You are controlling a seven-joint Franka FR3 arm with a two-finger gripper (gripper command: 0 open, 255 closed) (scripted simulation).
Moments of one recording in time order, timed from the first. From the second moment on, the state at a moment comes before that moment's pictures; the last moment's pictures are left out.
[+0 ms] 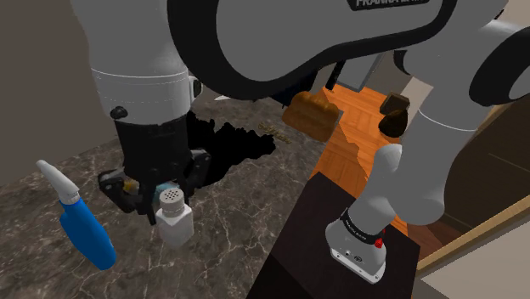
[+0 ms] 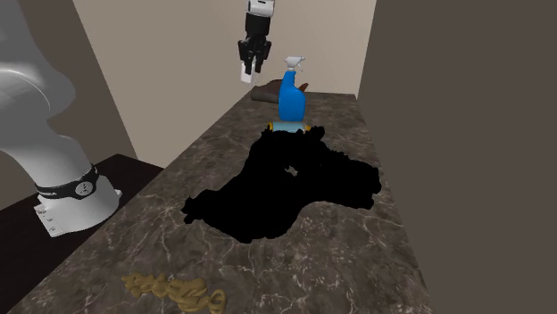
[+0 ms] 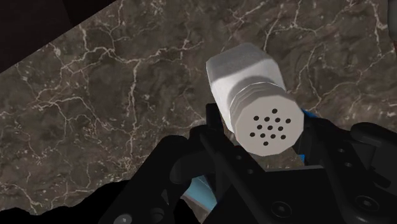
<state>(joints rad) 0.57 0.17 0.46 -1.71 0.08 1.76 1.22</state>
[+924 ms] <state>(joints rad) 0.58 0.22 0.46 -1.83 0.06 1.93 1.22</state>
